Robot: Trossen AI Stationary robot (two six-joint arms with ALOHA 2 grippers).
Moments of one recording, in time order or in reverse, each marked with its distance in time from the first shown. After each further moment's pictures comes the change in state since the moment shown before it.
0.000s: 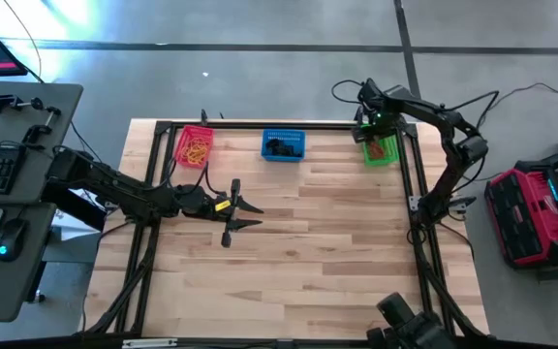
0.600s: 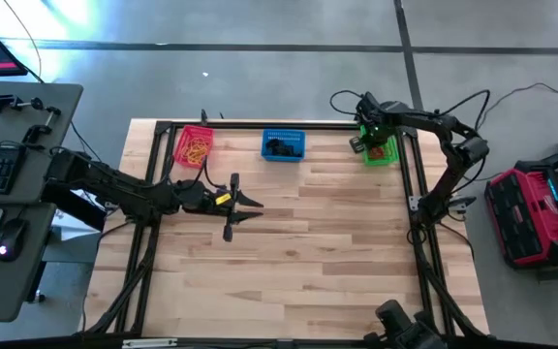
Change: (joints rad) left arm 0.042 -0.012 0.000 -0.007 0.000 -0.028; right arm 0.022 -0.019 -0.191 0.268 0.075 -0.115
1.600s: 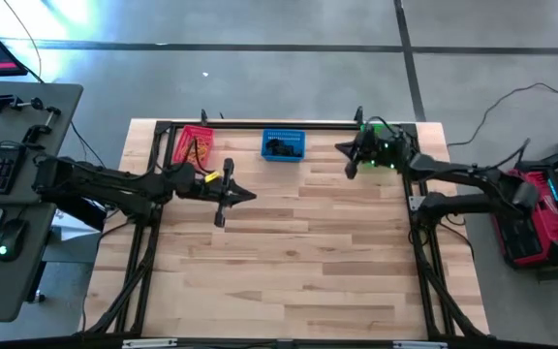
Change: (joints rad) left arm 0.172 -0.157 0.000 -0.111 0.198 0.084; right arm 0.318 -0.608 -0.599 1.022 -0.330 -0.270
